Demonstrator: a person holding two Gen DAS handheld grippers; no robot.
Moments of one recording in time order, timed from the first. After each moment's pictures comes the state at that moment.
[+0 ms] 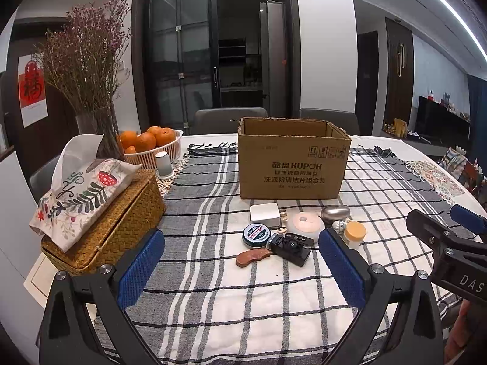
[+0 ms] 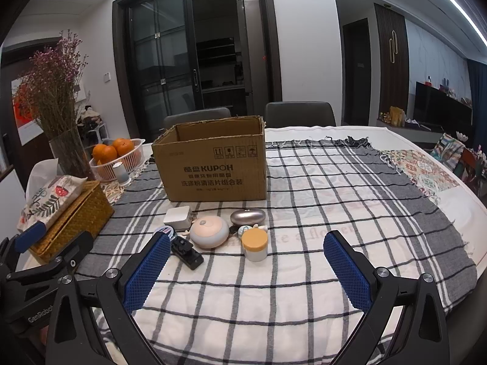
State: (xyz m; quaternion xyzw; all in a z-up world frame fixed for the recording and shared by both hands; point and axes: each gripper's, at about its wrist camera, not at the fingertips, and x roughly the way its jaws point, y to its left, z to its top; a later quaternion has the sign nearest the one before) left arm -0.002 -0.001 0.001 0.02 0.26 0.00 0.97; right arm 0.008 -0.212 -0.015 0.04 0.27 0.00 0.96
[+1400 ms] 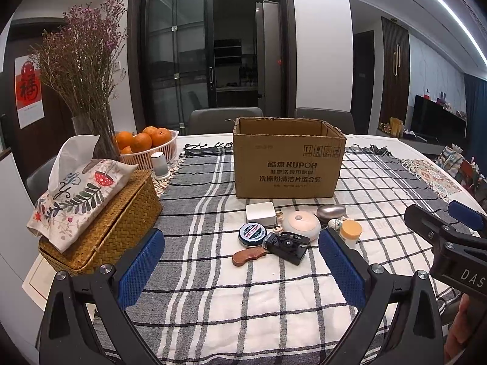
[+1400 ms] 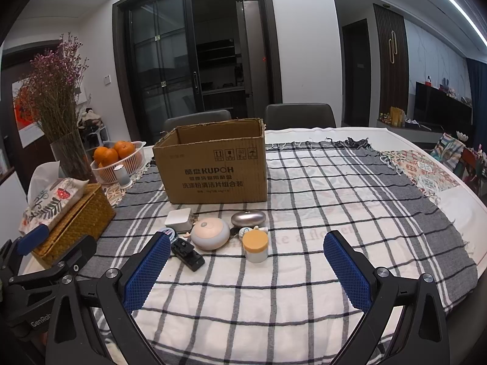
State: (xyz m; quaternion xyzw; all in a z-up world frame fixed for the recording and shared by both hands) left arm -0.003 -0.002 0.001 0.02 0.26 -0.01 0.97; right arm 0.007 -0.214 -0.012 0.05 0.27 0.00 0.96
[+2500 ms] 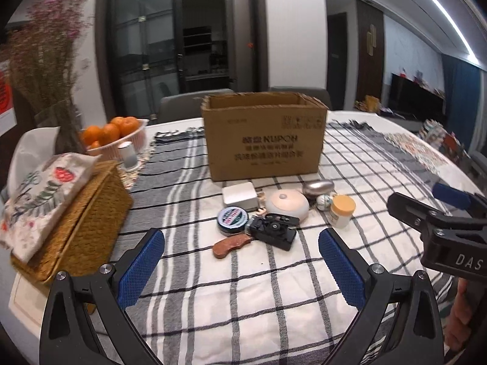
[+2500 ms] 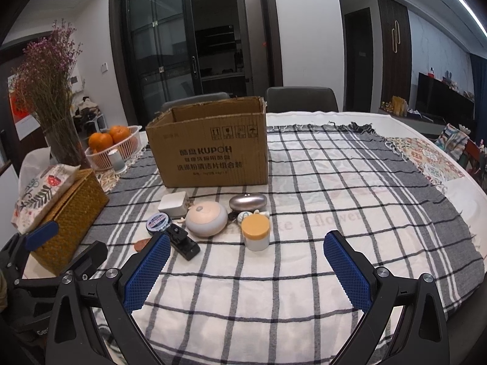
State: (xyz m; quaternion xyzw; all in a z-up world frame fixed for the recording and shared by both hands) left arm 0.026 -0.010 -0.036 0.05 0.29 -0.09 0.95; right arm 0.029 -0.209 -0.040 0.04 0.30 0.00 0.95
